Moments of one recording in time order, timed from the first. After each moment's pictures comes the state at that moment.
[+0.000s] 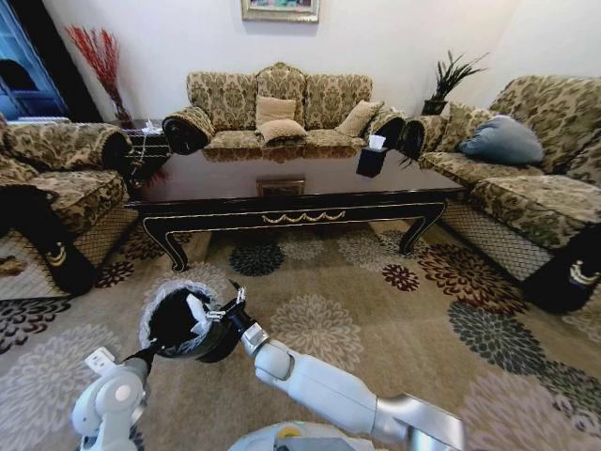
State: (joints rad) left arm 1.50 -1.49 -0.97 -2.15 -0.96 0.74 -0.60; right arm -0.68 1.41 -0.64 1.46 0.28 0.19 0.40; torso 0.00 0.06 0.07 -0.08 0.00
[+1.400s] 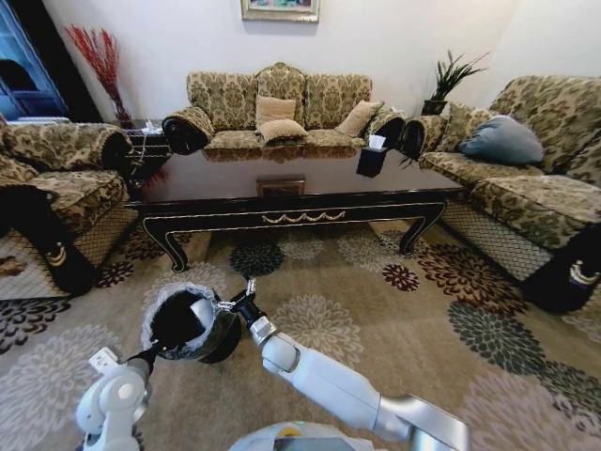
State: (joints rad) left arm 1.48 -1.48 -0.96 -2.11 -0.96 0.74 -0.59; right arm -0.69 1.39 -0.59 1.44 0.17 0.22 0.39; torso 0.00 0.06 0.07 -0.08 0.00
